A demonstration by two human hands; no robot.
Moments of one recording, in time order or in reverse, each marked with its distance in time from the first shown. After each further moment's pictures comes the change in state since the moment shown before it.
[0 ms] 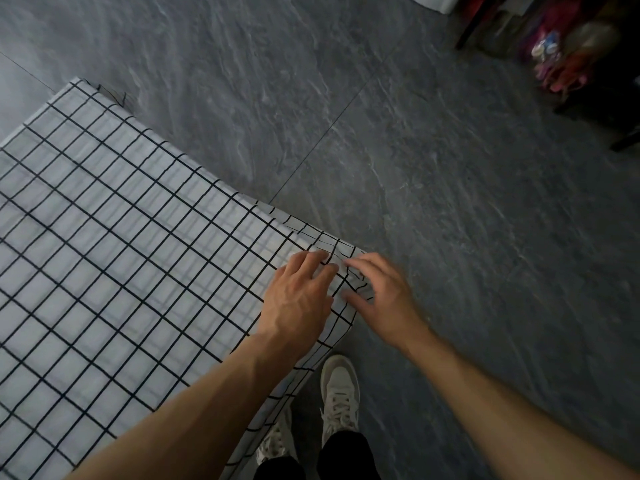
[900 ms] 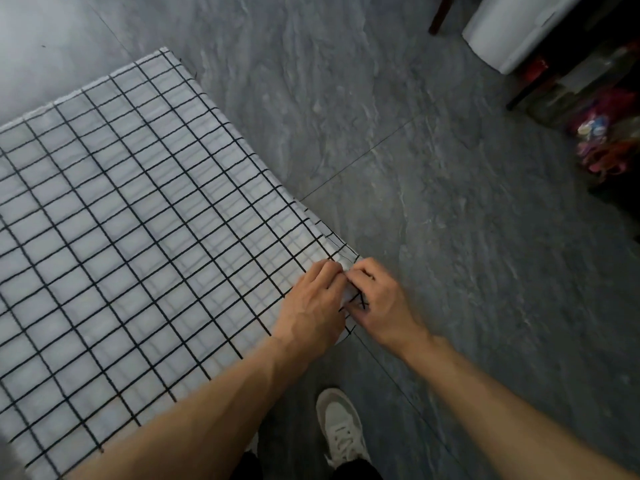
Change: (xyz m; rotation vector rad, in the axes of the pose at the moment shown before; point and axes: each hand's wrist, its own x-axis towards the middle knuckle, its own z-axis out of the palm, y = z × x) left_hand -0.008 0.004 0.024 -0.164 0.283 -0.047; right_hand 0.026 -0.028 -0.010 -0.190 -0.164 -0.355
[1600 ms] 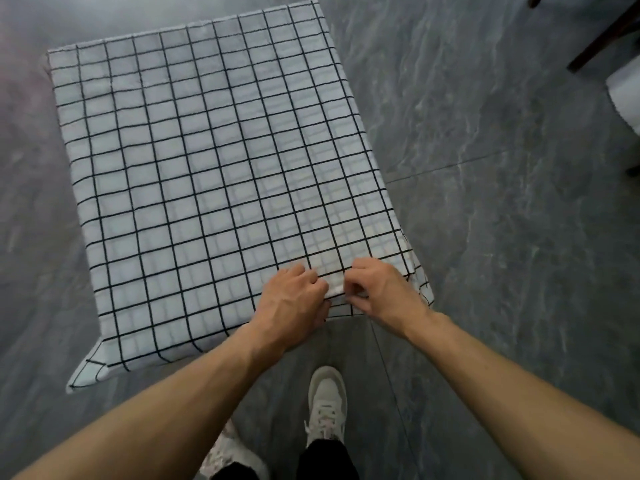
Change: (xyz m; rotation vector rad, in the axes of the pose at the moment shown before) left_hand -0.100 -0.009 0.000 0.247 -0.010 -0.354; right_hand 0.013 -0.039 0.024 -0.158 -0.504 -0.344
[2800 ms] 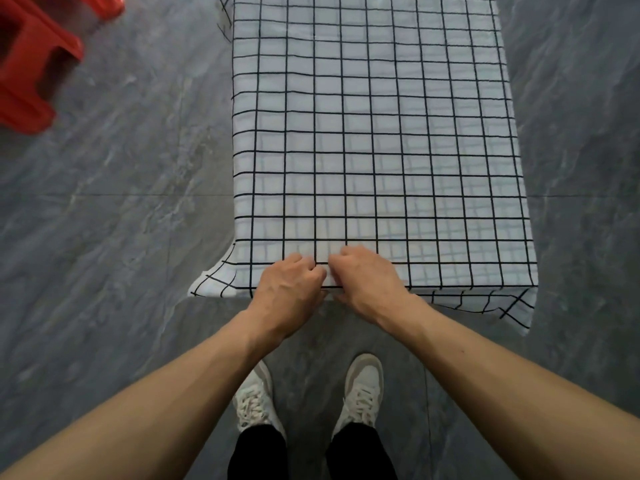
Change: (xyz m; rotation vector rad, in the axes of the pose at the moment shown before) left_hand -0.153 -0.110 0.000 -0.059 0.104 -0.282; right_hand 0.070 -0.189 0.082 -0.367 -0.246 -0.084
